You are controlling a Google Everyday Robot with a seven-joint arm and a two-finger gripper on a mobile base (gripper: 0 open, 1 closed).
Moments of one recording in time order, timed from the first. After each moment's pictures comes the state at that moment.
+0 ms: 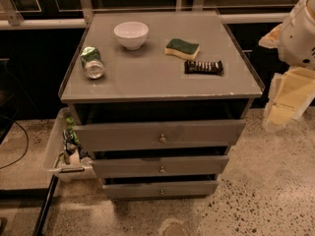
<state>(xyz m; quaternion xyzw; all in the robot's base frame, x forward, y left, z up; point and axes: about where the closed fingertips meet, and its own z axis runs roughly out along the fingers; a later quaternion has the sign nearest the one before) 0.438 -0.216 0.979 -0.60 0.78 -0.04 0.16</state>
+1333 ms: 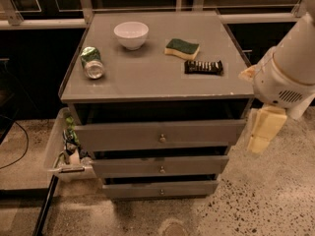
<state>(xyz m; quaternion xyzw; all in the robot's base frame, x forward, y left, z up) 0.439 -0.202 0.903 -0.62 0.77 -0.01 0.15</state>
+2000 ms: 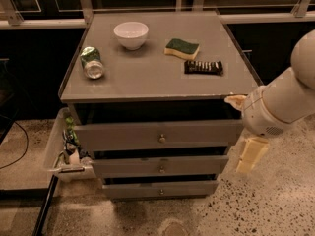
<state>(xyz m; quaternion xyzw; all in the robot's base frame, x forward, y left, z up) 0.443 -0.196 0.825 -0.65 0.73 0.03 0.19</state>
